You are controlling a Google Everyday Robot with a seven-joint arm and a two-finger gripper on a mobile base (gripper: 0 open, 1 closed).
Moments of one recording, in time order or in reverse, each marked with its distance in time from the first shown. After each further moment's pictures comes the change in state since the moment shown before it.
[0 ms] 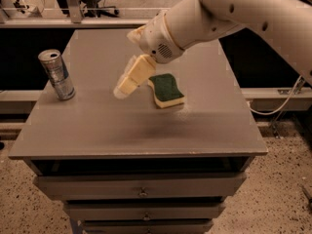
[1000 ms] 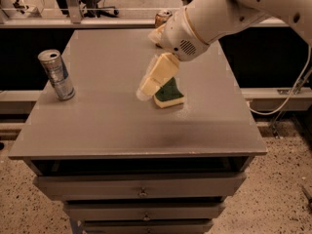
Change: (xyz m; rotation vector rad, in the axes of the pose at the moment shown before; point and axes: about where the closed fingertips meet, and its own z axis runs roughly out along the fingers) arm 0.024 0.010 -0.044 0.025 0.126 0.028
